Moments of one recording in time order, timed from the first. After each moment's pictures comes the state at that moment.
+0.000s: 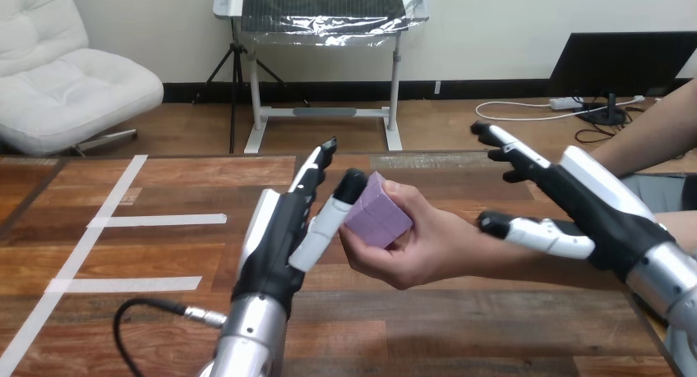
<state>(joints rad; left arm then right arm) 0.01 0.00 -0.19 -0.02 0.21 -0.02 0.00 -0.12 -0.64 0.03 0.17 -0.16 -0.40 0.30</state>
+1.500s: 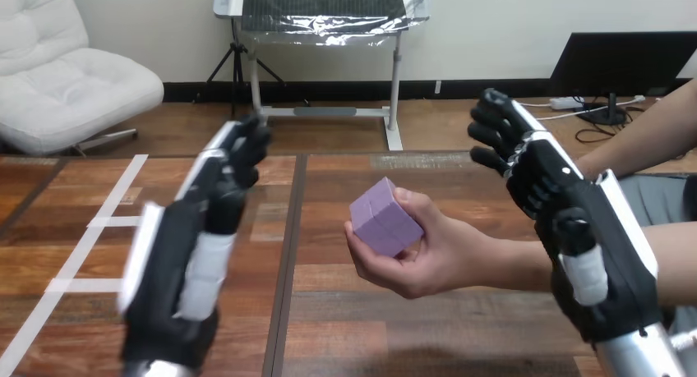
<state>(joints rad) 0.42 0.07 -0.08 -0.53 -0.03 -0.18 -0.08 0.21 -0.27 -0.01 -0.19 0.21 -0.49 0.30</state>
